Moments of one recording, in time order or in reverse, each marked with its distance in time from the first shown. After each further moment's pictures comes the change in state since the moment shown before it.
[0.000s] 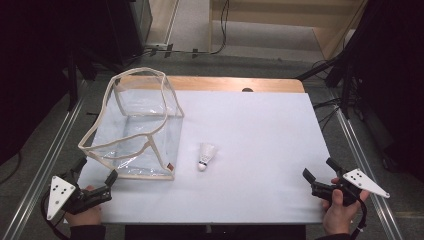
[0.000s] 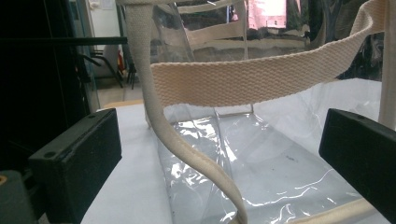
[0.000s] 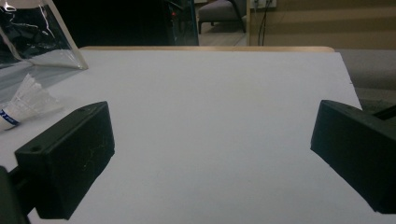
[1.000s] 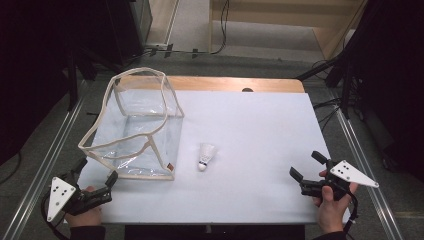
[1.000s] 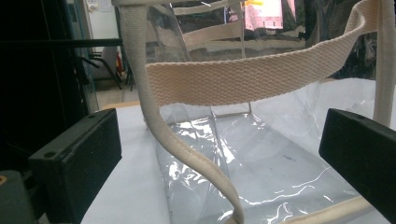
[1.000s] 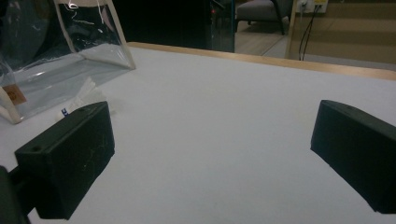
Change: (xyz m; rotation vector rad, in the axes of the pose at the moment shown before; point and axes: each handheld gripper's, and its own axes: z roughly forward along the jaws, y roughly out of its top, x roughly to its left) left arm -0.002 -0.001 -0.001 -0.007 -0.010 0.008; right arm 0.034 0.029 0.015 0.023 0.149 -0.074
